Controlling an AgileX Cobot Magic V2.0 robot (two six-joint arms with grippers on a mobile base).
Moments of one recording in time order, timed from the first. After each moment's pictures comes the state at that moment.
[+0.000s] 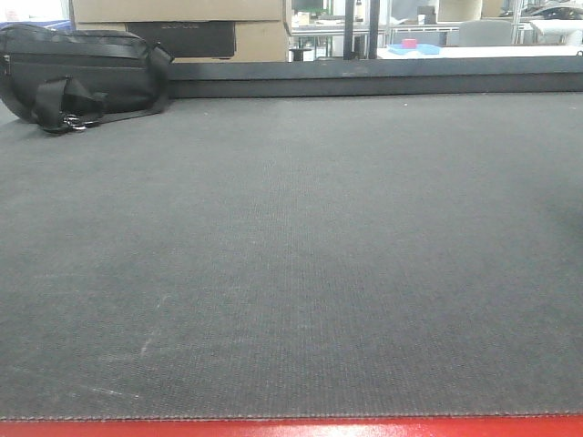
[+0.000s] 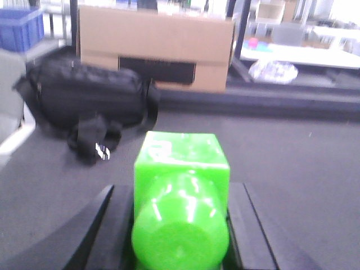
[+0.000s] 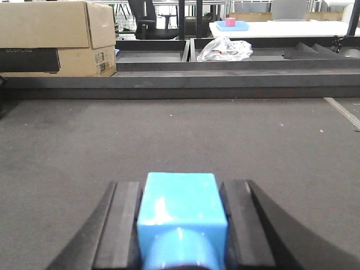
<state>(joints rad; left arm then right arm) -0.08 0.74 -0.67 -0.10 0.05 0.05 0.05 0.72 -0.66 0.11 0.12 -0.05</state>
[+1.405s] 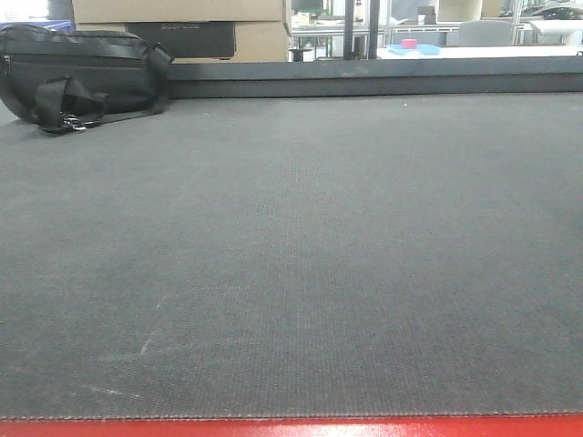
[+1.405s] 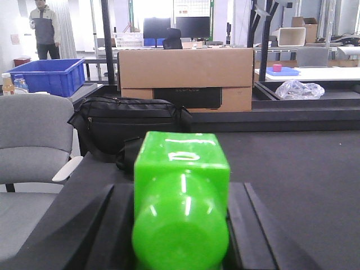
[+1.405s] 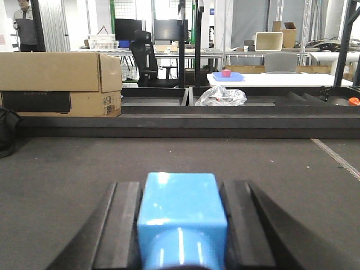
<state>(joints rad) 0.01 0.40 -0.55 0.00 0.19 0.05 0.05 0.45 -0.54 0.10 0.13 -0.05</state>
